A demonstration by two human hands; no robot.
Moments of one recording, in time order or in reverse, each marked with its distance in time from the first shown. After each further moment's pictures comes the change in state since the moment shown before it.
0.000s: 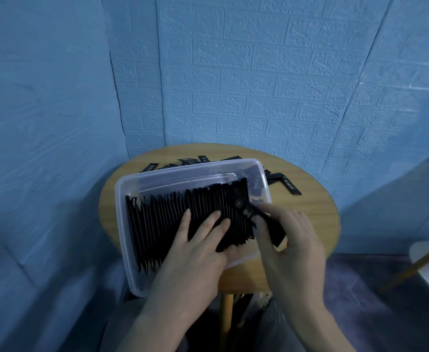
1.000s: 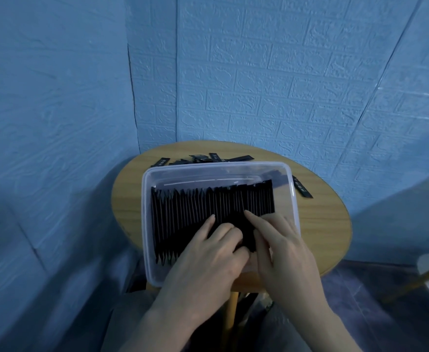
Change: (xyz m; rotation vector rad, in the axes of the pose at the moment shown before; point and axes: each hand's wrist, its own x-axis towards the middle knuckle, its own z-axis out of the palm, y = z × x) left_hand -0.008 0.002 -0.009 -0.036 0.228 0.132; right_hand -0.009 0.012 0.013 -0.168 -0.373 -0.155
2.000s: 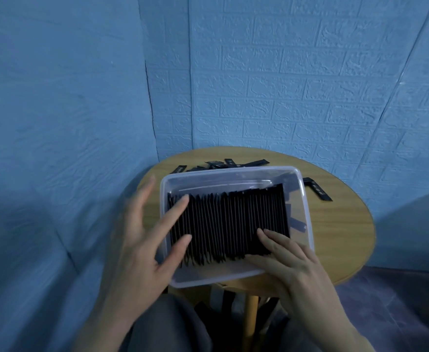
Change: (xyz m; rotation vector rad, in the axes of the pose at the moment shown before) left_hand -0.055 -0.065 -0.031 -0.183 0.411 -0.358; right_hand -0.022 0.029 0.011 -0.036 -0.144 -0.304
